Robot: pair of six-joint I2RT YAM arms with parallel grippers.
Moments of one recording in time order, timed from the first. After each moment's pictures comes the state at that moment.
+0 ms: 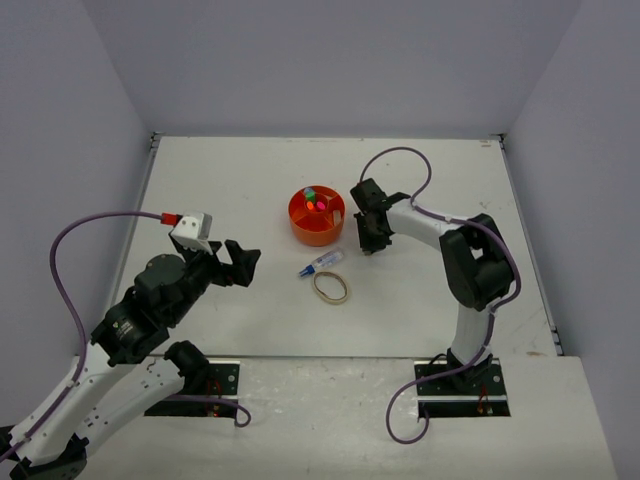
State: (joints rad) left arm -0.71 0.51 0.79 -0.54 -0.29 -0.35; right arm 0.53 1.92 1.29 -0.61 0.12 0.41
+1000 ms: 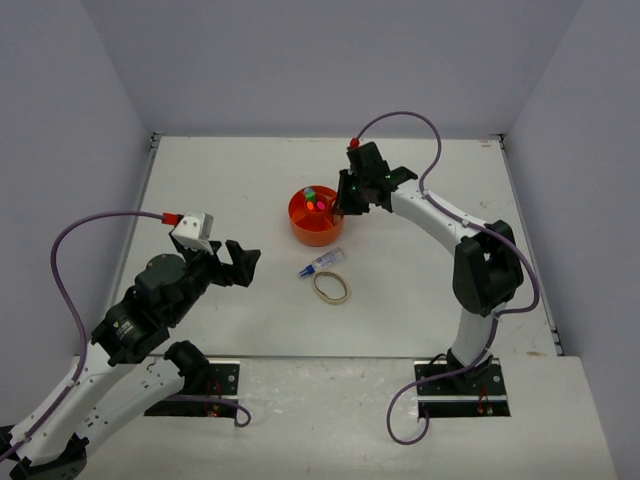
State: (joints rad) left arm -0.71 0.51 0.79 -0.54 -0.29 -0.34; right arm 0.54 1.86 1.53 -0.56 -0.10 0.60
